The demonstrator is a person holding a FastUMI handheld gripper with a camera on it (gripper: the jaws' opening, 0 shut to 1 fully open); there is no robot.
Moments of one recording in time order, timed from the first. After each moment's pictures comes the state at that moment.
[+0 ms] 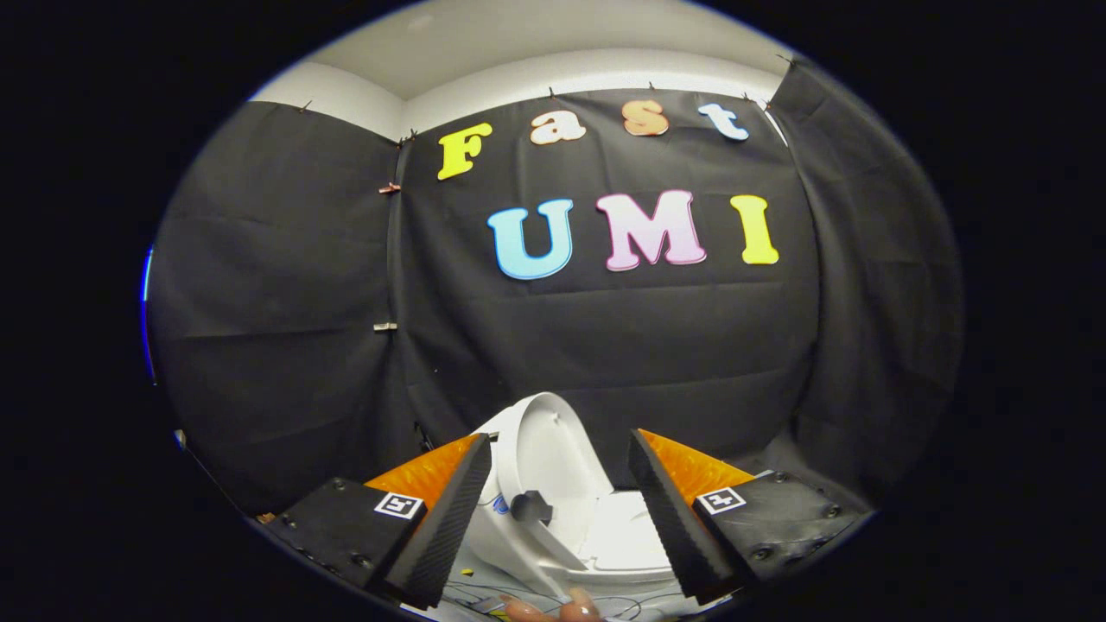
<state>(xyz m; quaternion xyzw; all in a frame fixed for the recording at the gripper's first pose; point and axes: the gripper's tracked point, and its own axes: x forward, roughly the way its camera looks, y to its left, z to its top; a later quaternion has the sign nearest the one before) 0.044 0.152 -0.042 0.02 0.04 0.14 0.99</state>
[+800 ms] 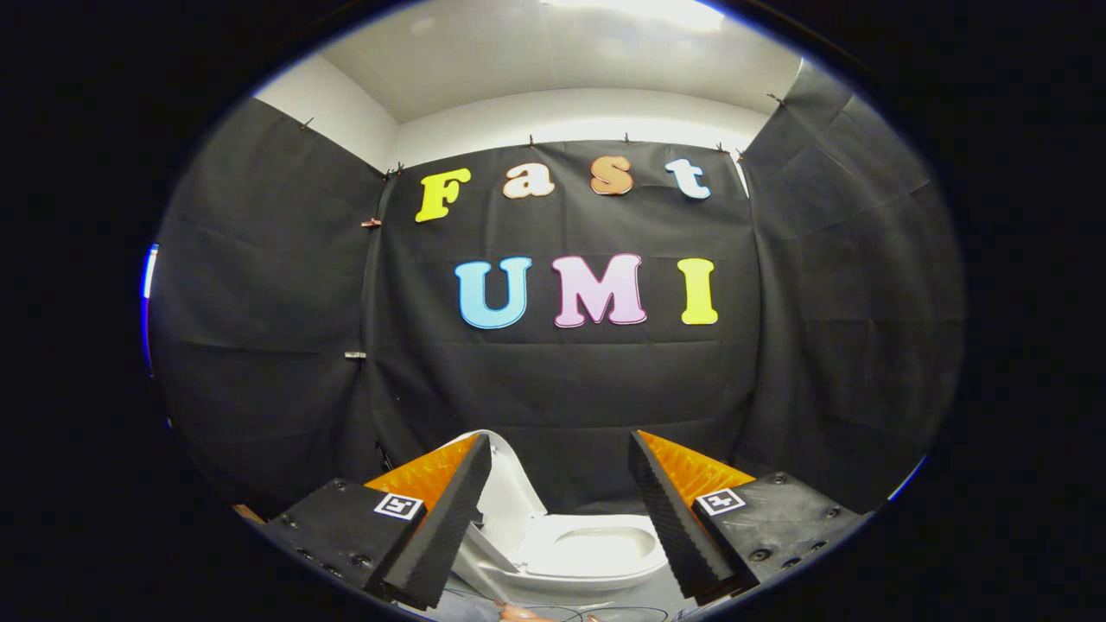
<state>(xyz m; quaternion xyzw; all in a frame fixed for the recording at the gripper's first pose) -0.026 0.048 0.032 0.01 -0.02 0.08 1.00</state>
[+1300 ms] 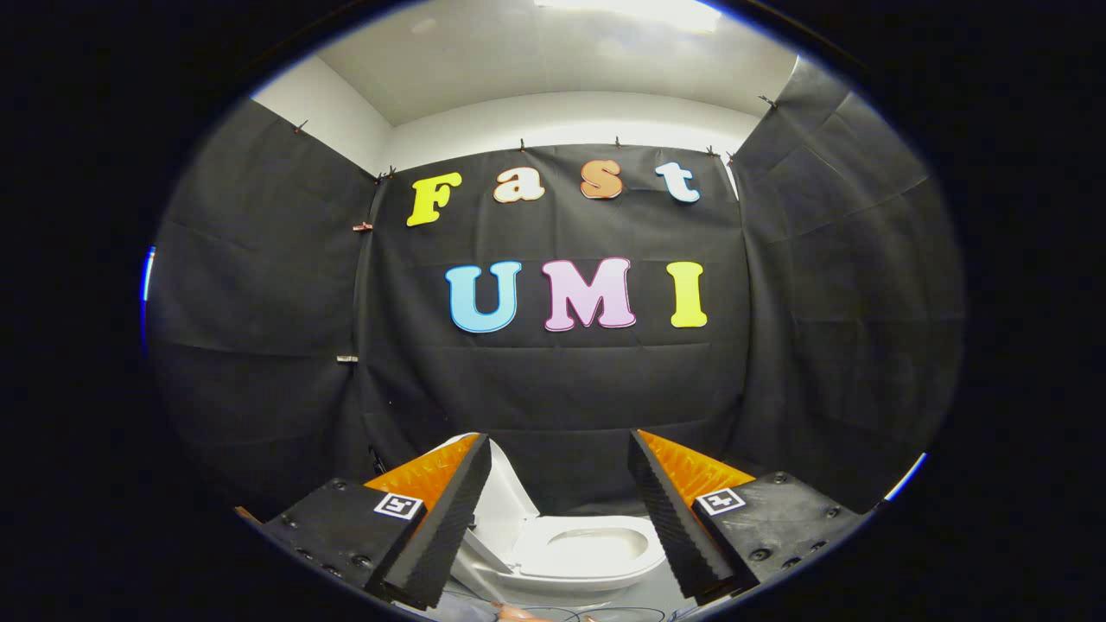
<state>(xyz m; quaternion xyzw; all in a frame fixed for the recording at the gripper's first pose) -0.031 0.048 0.038 0.01 -0.03 0.07 1.00</state>
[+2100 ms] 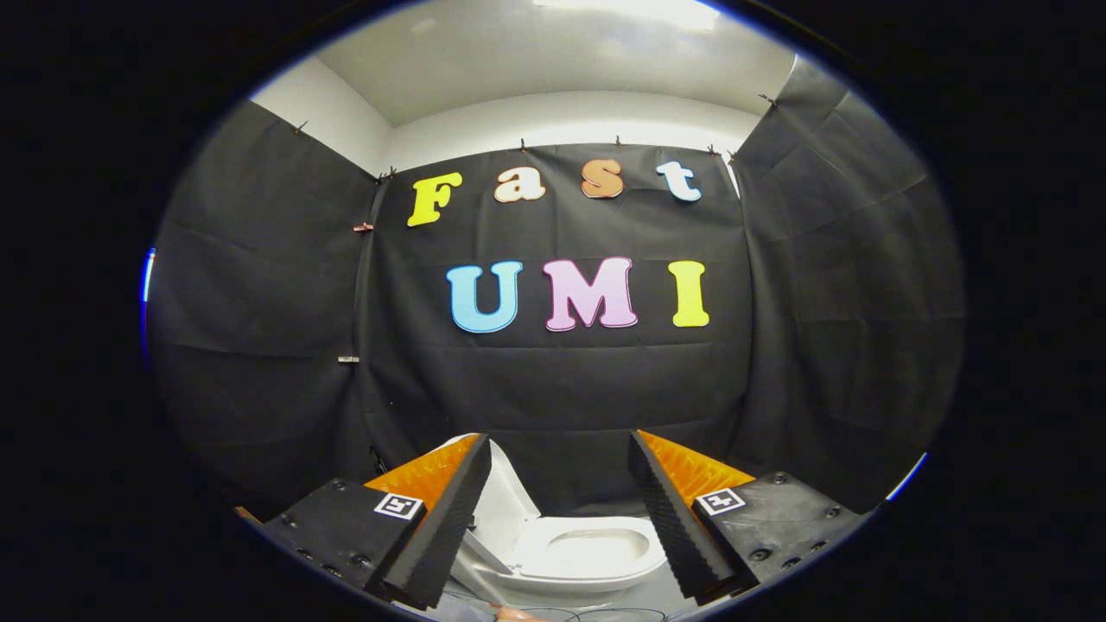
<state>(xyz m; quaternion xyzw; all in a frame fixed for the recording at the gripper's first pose) -0.027 0.048 0.040 0.01 -0.03 0.07 1.00</state>
